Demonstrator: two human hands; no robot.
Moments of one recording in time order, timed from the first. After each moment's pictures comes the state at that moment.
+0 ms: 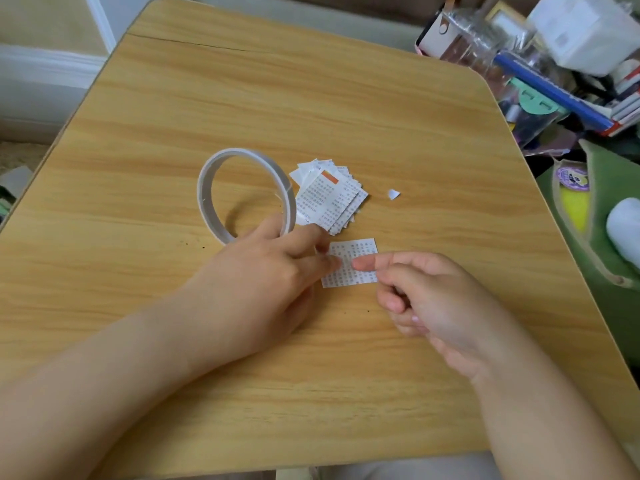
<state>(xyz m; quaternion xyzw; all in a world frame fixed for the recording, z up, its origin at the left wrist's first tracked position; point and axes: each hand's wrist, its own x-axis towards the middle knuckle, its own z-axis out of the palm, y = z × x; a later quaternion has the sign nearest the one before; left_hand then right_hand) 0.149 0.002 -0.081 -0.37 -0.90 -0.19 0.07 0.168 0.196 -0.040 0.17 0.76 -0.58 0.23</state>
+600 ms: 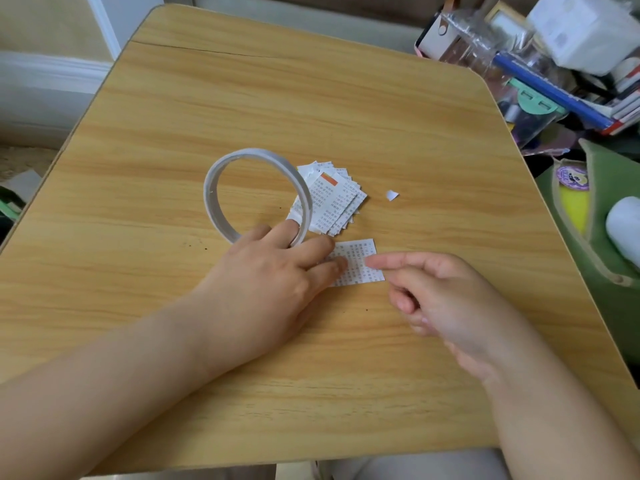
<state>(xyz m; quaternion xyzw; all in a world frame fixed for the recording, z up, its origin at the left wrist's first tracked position) 0.150 0.007 -0.083 -0.39 -0.91 -0.08 0.11 0.171 0.204 -0.032 0.17 0.79 -0.55 0.21</state>
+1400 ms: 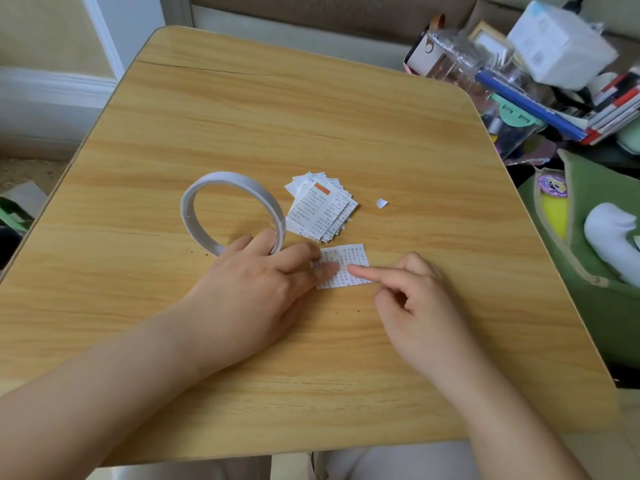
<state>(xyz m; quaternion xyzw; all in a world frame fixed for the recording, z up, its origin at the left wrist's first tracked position) 0.154 -0.002 -0.088 -0.37 -0.91 -0.11 0.11 0.185 0.205 -0.067 -0.03 0.95 -0.31 -0.03</state>
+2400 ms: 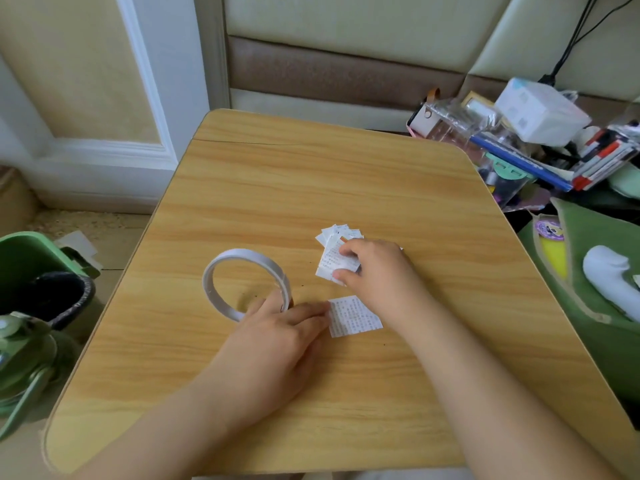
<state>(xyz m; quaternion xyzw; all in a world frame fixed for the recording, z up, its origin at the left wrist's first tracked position) 0.183 -0.023 -0.085 -0.30 -0.92 -0.22 0.11 0.107 0.148 -0.042 -0.07 0.98 -0.16 0.03</state>
